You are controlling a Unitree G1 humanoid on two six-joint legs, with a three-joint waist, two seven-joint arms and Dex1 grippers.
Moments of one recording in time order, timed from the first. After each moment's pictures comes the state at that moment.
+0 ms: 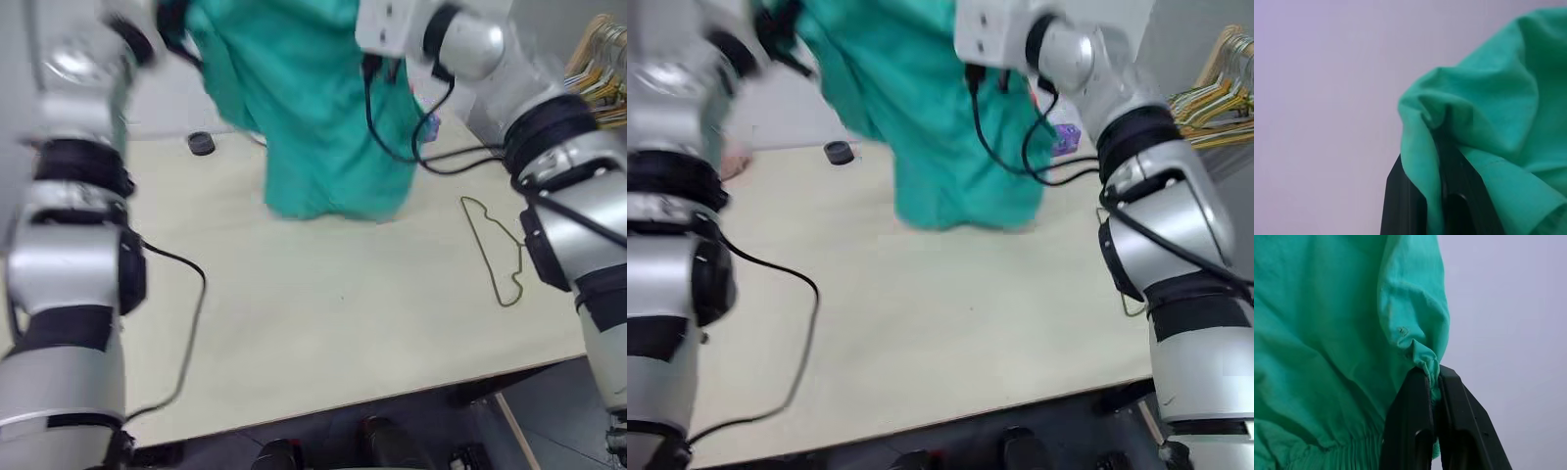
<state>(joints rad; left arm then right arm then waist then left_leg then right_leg) -1.53 0.77 -0.12 1.01 0.02 -0.22 -0.49 -1.76 -0.43 0.45 1.26 -0.46 -0.54 0.25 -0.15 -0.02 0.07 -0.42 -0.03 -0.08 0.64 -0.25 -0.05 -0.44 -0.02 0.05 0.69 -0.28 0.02</state>
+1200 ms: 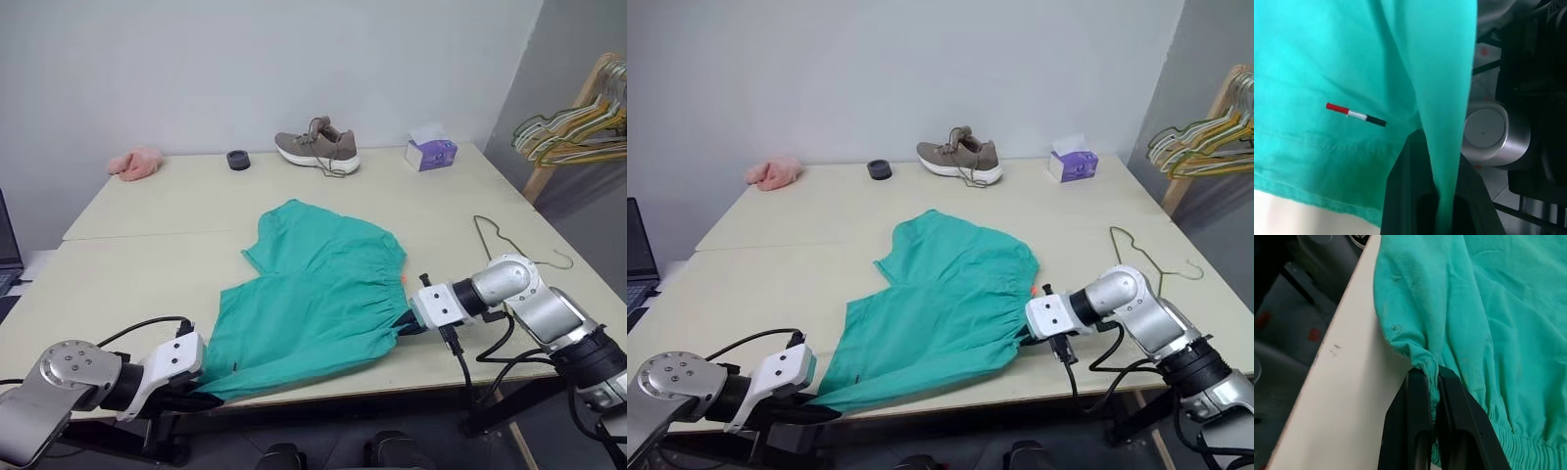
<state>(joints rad) 0.31 1.14 0.08 -0.36 -0.35 0.41 -1.26 -0.49 -0.80 0.45 -0.04 0.07 0.00 1.39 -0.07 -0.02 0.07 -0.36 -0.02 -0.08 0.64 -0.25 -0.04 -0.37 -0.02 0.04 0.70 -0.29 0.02</state>
